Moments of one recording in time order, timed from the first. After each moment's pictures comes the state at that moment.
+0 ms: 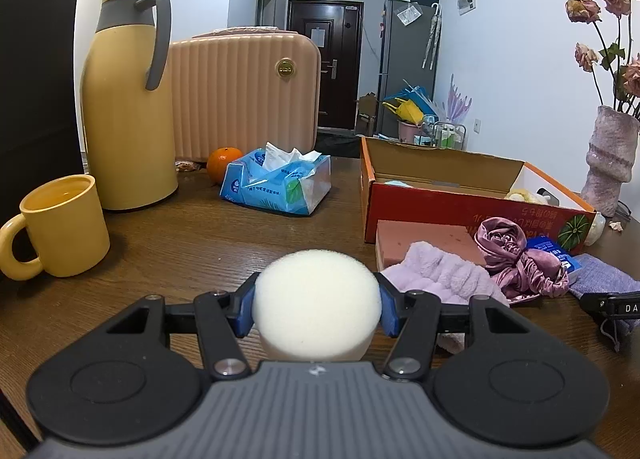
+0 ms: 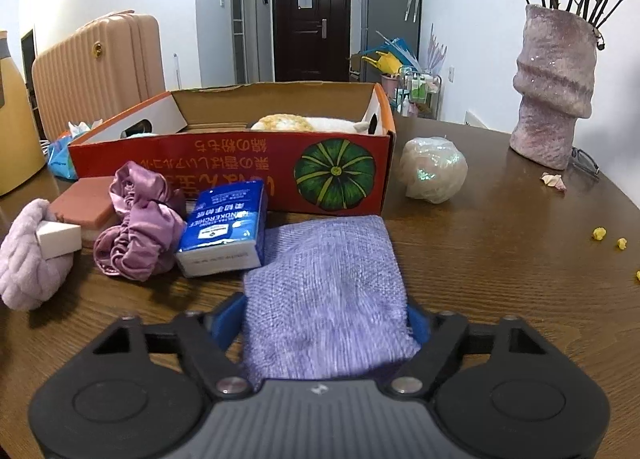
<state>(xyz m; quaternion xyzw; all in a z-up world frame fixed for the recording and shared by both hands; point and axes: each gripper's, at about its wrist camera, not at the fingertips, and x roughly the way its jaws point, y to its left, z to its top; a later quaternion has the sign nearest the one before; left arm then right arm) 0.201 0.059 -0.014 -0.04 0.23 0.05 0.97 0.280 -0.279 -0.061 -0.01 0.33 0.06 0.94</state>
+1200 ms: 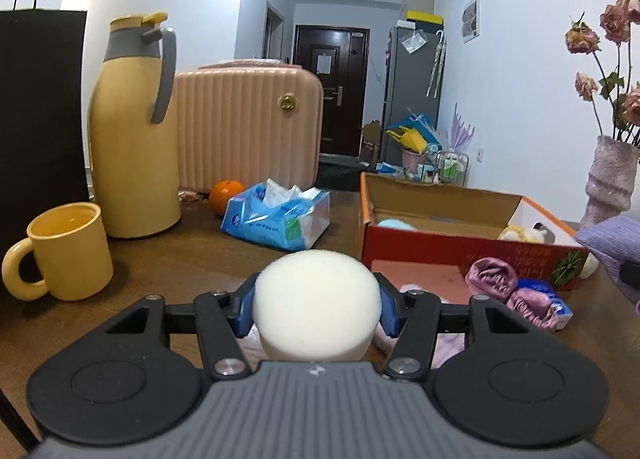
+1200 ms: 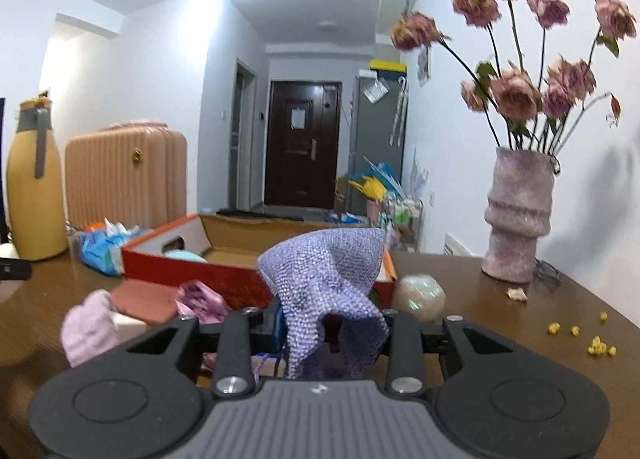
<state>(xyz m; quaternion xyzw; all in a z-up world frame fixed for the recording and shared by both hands) 0.198 0.050 0.006 -0.04 0.19 0.06 0.98 0.203 -0.250 -0.008 -0.03 0.14 0.04 0.99</state>
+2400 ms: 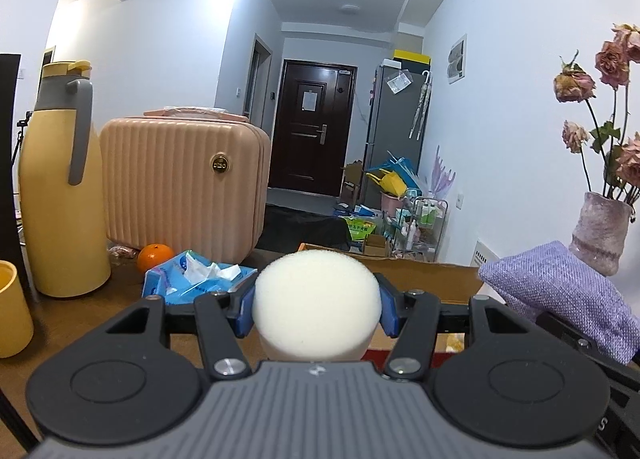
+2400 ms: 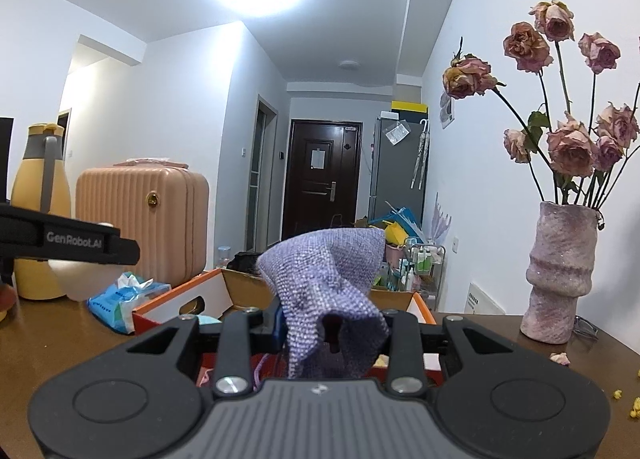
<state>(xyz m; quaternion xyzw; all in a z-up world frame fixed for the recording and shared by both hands) 0.280 -0.008 0.043 -0.07 0.13 0.04 0.99 0.247 -0.207 0.013 -0.04 0.07 0.07 0.99</state>
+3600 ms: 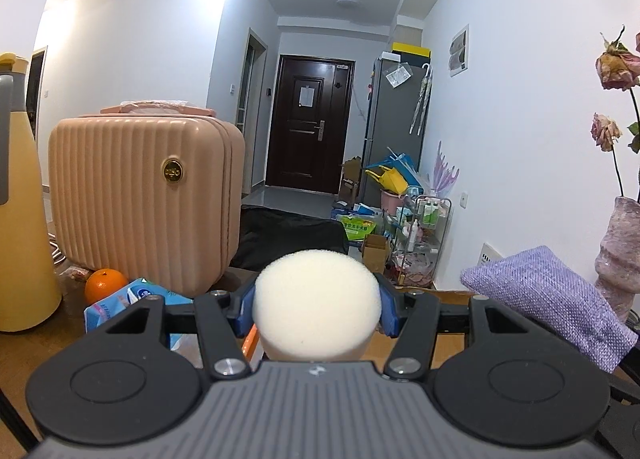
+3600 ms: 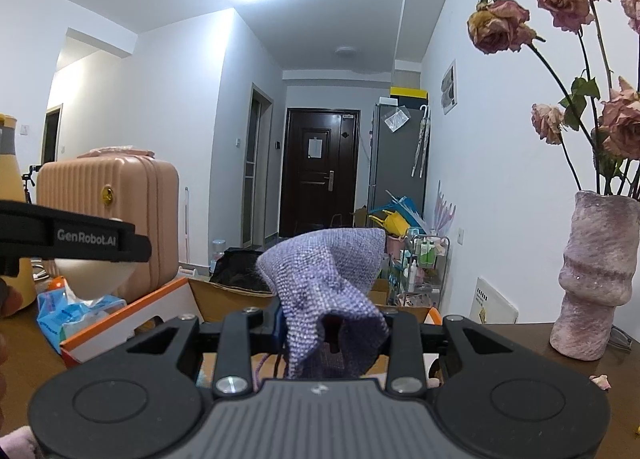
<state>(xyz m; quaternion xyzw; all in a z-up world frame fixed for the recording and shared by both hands) 0.379 -0.024 0.039 -0.06 0.14 0.04 0.99 0.358 -0.204 0.008 -0.03 0.08 0.07 0.99</state>
